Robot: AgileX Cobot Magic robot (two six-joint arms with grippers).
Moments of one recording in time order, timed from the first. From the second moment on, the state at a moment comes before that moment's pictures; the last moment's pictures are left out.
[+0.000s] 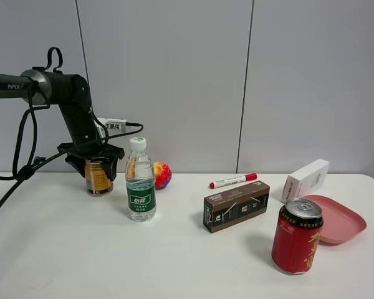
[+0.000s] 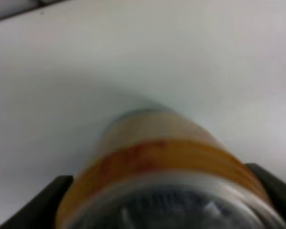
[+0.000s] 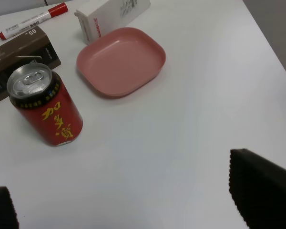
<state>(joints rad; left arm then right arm) -0.14 2.58 -2.34 -0.01 1.08 0.07 -0.01 0.00 -0.50 0.05 1.06 0.00</state>
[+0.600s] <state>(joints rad) -0.14 2.31 -2.34 0.08 1.18 0.08 -0.01 0.00 -0.50 0.05 1.06 0.00</state>
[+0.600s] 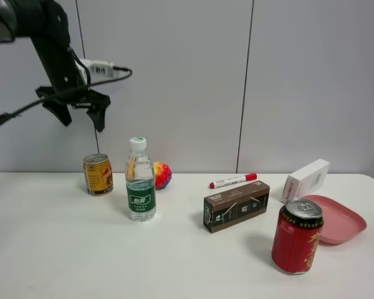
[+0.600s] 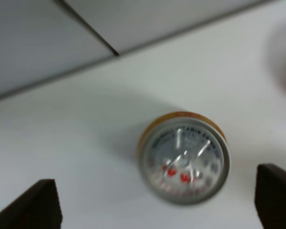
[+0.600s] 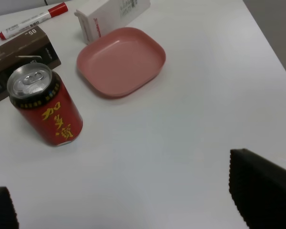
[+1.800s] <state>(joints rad) 0.17 0.84 -1.31 0.10 1.21 0.02 -0.01 0.00 -0.50 0.05 1.06 0.00</state>
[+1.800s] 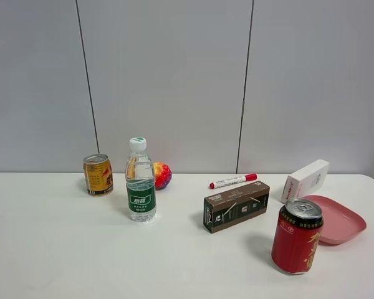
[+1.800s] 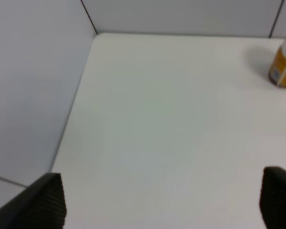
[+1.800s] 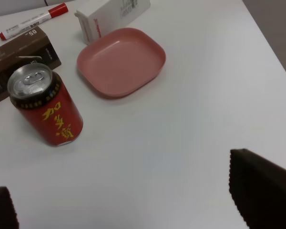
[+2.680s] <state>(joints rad) 0.17 0.00 -0.58 -0.07 1.21 0.06 -0.01 0.00 -0.50 0.05 1.06 0.01</state>
